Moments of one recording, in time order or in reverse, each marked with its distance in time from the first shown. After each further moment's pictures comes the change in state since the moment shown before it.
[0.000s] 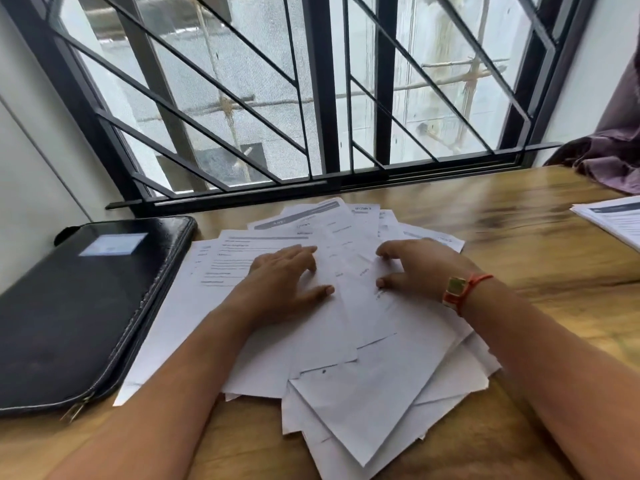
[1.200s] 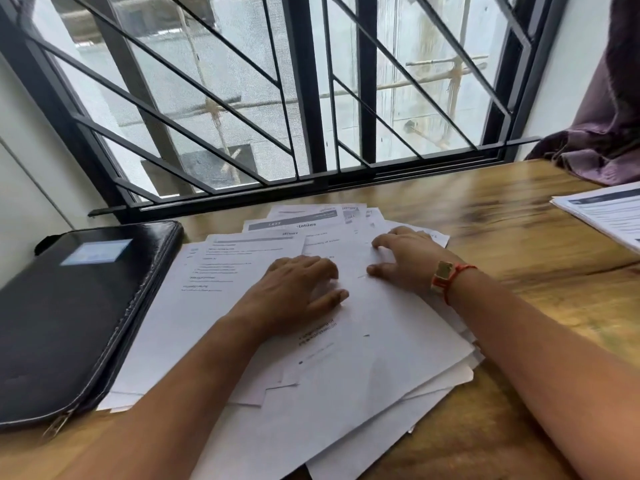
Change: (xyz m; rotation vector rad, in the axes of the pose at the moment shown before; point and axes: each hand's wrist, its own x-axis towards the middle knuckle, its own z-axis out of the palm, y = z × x) left_hand 0.005 0.029 0.013 0.031 0.024 0.160; right_hand 0.006 0.010 0.005 0.123 -0.015 0.124
